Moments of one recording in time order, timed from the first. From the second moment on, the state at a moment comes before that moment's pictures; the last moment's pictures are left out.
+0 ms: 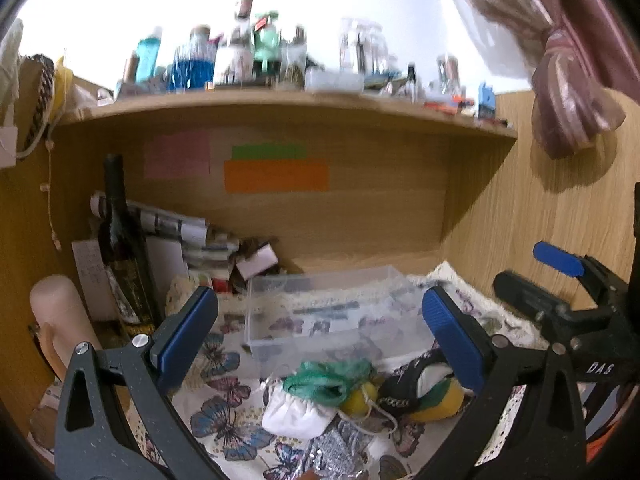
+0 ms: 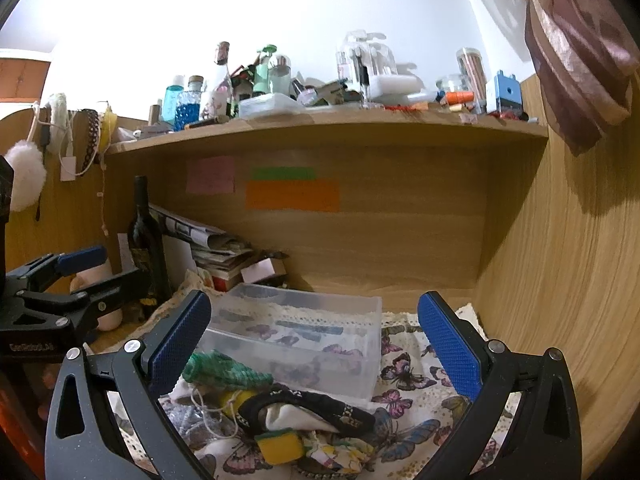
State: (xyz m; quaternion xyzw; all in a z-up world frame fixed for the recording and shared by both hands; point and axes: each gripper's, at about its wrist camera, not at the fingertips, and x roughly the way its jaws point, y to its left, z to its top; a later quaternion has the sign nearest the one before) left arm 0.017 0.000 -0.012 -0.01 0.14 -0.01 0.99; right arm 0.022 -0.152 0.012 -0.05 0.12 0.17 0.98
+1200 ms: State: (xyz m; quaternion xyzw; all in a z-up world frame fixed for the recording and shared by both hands) left arm 0.095 0.019 -0.110 -0.05 0.33 -0.09 0.94; right arm 0.110 -0.164 -0.086 -0.05 0.36 0.25 0.90
